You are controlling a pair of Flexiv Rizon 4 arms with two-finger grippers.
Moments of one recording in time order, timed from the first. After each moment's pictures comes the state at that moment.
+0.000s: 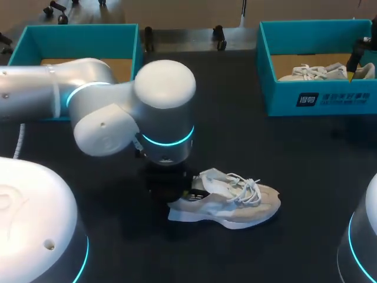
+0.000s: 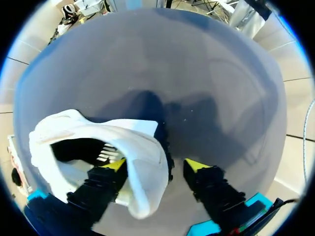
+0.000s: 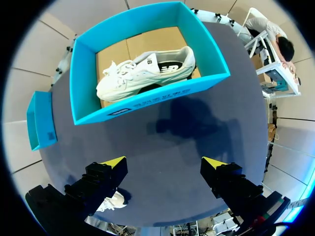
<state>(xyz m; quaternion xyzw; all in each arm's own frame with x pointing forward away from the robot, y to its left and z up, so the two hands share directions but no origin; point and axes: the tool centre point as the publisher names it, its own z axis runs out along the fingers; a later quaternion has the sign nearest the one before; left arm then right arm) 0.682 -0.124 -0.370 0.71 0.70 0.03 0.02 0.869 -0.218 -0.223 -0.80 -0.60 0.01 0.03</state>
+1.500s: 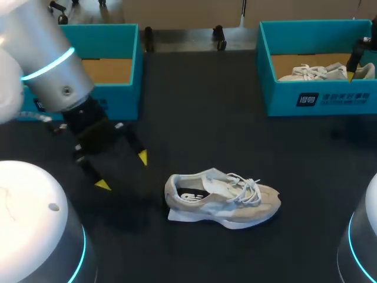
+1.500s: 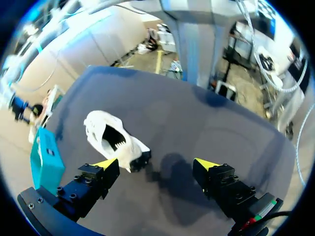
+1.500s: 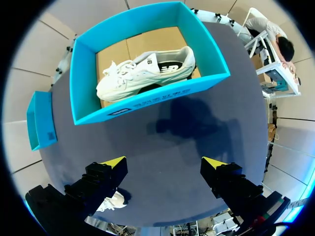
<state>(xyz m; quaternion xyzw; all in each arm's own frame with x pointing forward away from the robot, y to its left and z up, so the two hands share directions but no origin) 0.652 -0.030 -0.260 0.46 0.85 -0.26 -0.03 0.869 -0.218 -0.223 -0.80 -0.60 0.01 0.03</state>
